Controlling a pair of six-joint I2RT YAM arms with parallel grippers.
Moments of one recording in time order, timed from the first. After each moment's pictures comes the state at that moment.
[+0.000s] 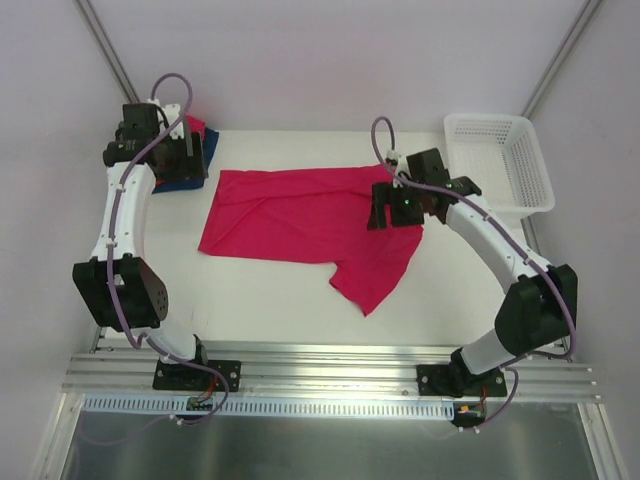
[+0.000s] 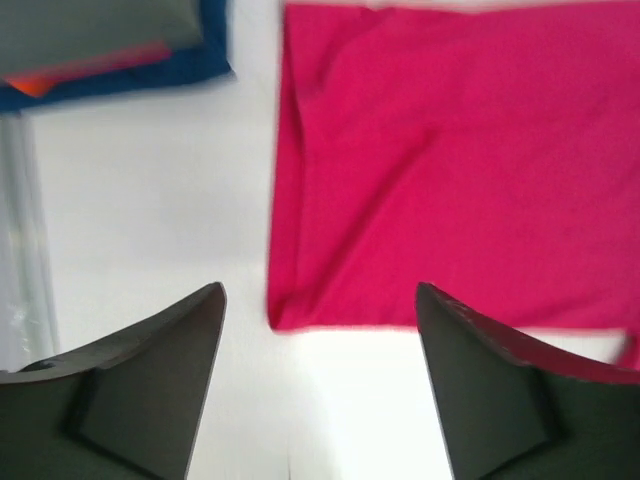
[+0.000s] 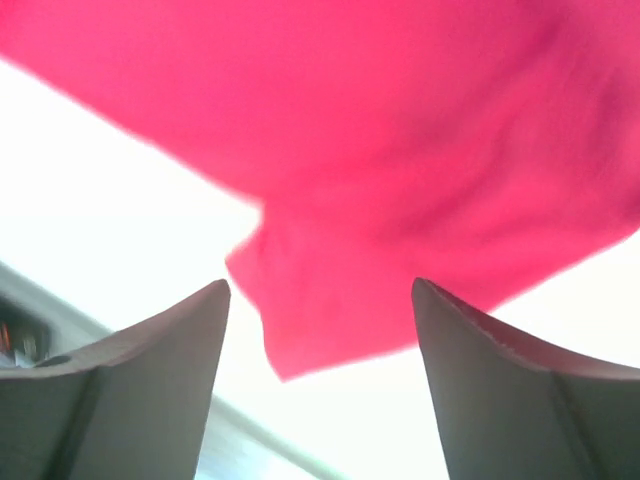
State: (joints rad) left arm 0.13 1.64 1.70 -0.84 0.16 0.03; right arm 0.38 1.57 1.39 -0.73 -0.27 0.19
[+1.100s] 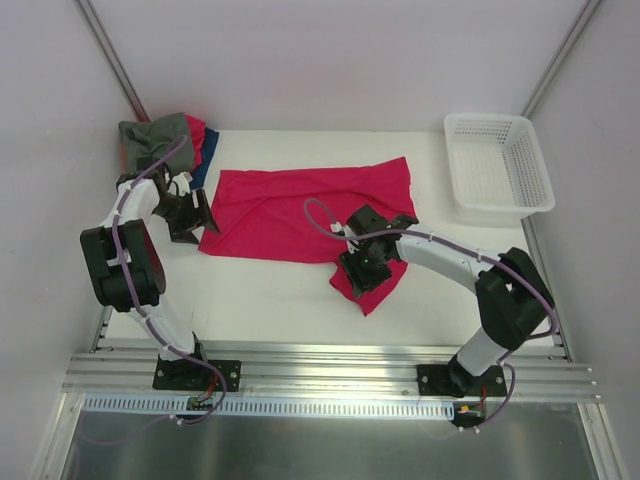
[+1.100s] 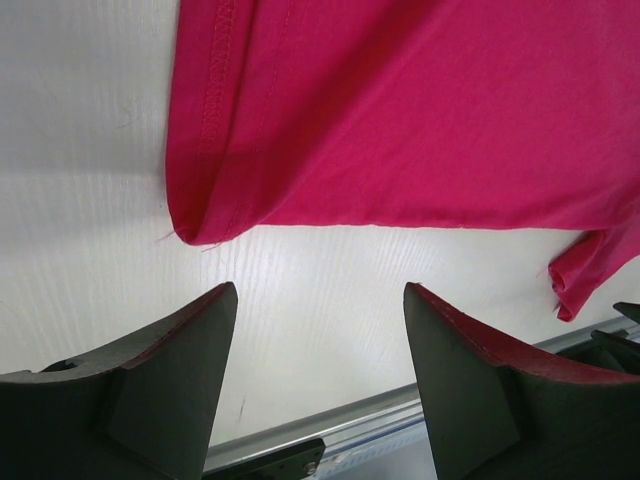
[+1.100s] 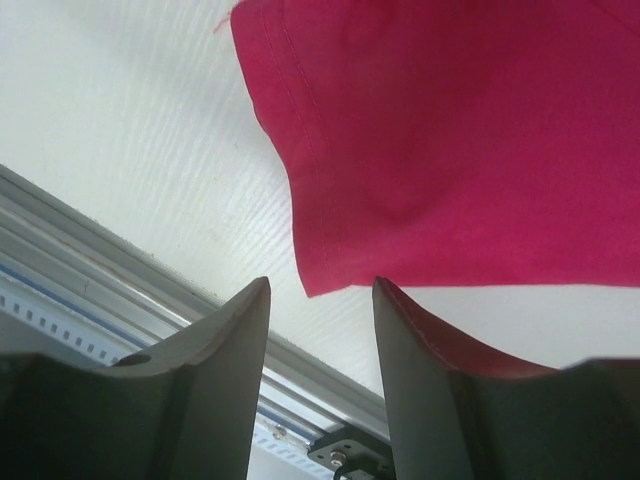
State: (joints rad) left arm 0.26 1.76 1.32 -0.92 0.45 -0.07; right arm 0.74 1.62 1.11 -0.81 -0.19 0.15
